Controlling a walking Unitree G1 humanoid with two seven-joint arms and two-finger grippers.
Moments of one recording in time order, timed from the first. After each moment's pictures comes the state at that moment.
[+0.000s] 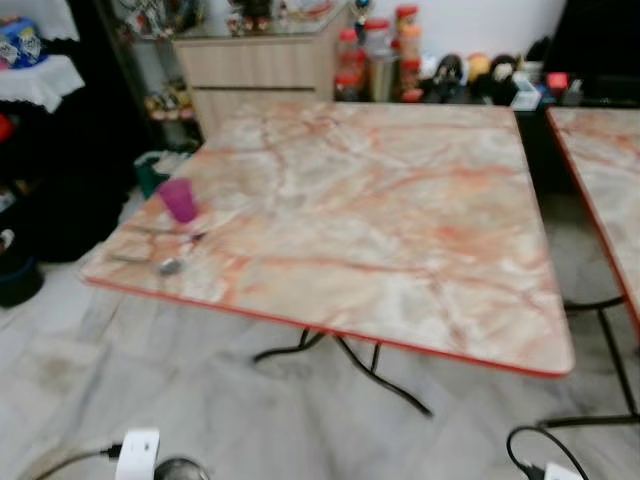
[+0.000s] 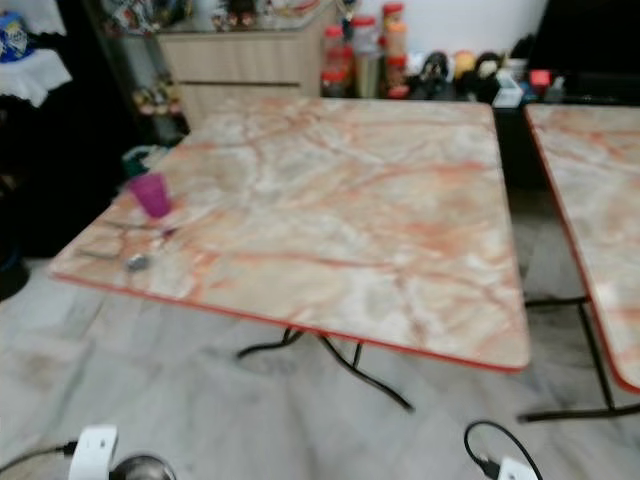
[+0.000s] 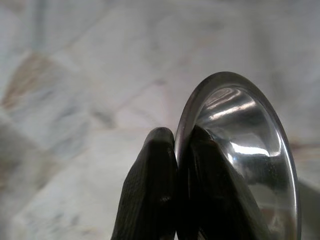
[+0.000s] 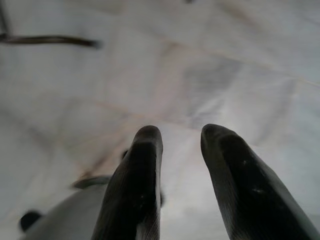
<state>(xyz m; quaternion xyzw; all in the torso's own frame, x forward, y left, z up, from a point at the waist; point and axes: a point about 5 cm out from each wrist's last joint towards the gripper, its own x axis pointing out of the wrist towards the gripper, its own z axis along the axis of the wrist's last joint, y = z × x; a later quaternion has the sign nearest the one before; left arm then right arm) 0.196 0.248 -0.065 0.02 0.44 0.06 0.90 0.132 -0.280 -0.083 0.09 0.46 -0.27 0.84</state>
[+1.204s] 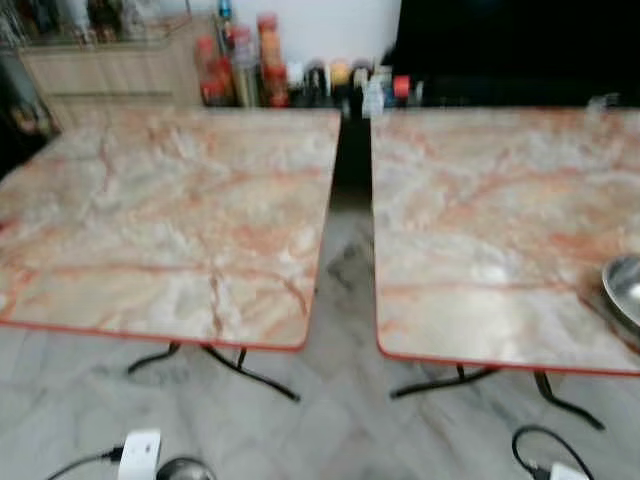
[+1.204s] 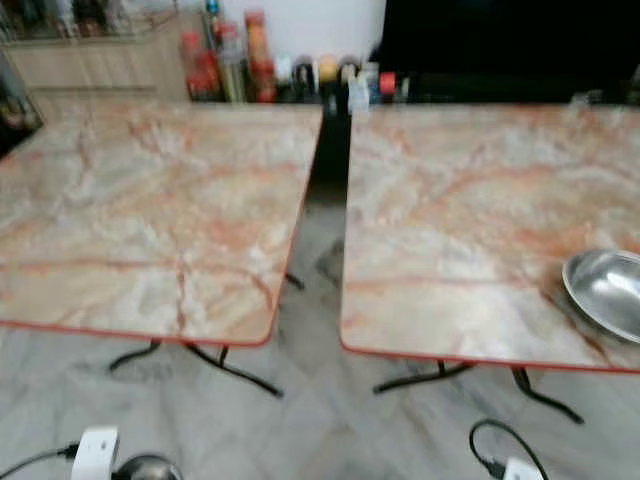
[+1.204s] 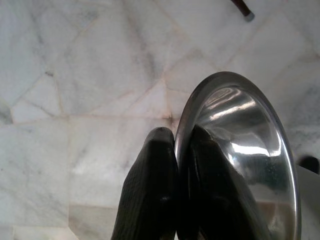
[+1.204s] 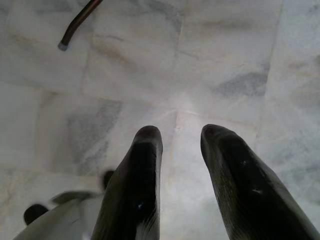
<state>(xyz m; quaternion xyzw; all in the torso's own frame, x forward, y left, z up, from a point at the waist) 0.189 0.257 -0.065 0.01 0.44 0.08 0.90 0.145 -0.276 -0.080 0.09 0.45 -0.26 0.85</state>
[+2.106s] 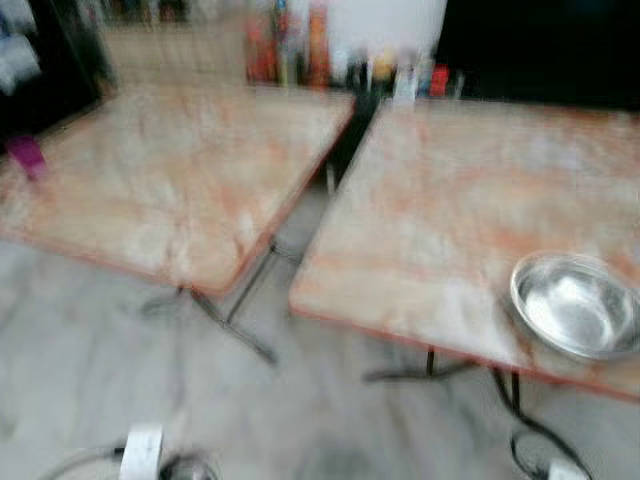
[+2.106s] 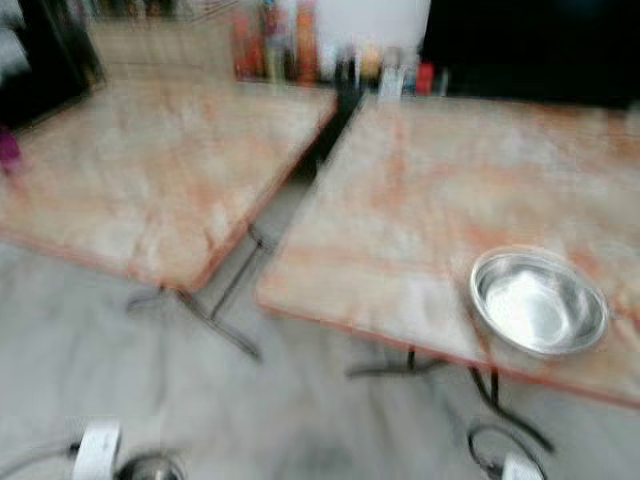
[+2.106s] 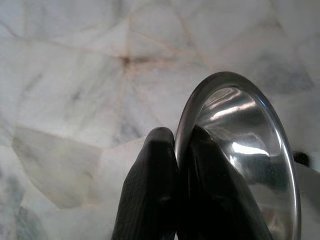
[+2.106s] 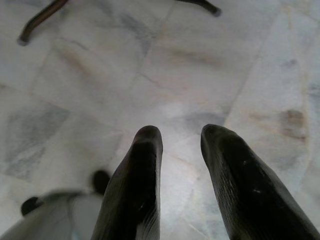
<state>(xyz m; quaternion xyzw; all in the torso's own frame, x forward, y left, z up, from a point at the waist) 0.190 0.255 -0.065 0.01 0.44 0.07 0.90 0.143 -0.276 -0.080 0.09 0.45 -0.26 0.85</state>
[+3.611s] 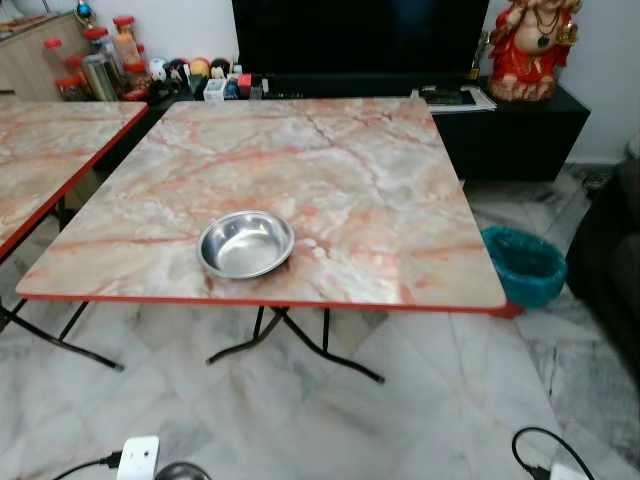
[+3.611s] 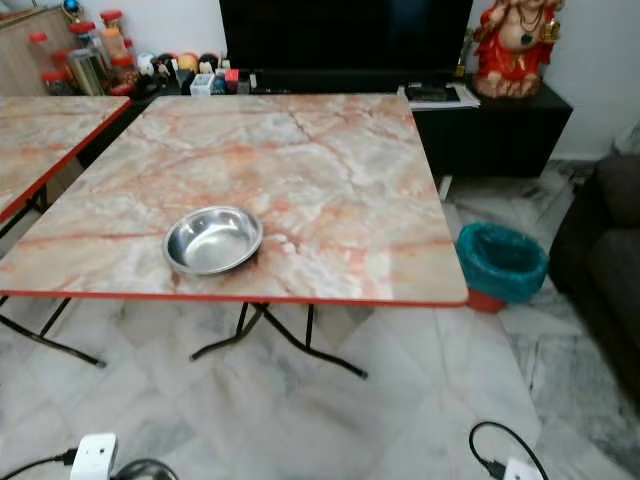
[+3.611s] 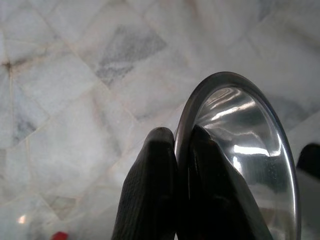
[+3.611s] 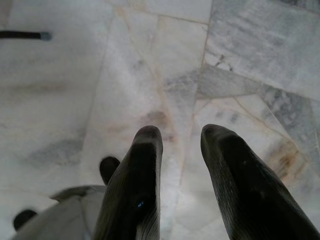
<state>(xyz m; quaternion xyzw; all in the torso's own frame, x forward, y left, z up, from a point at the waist) 0.189 0.254 -0.066 0.01 0.44 0.08 0.90 0.139 -0.279 -0.081 0.09 0.46 -0.26 0.85</state>
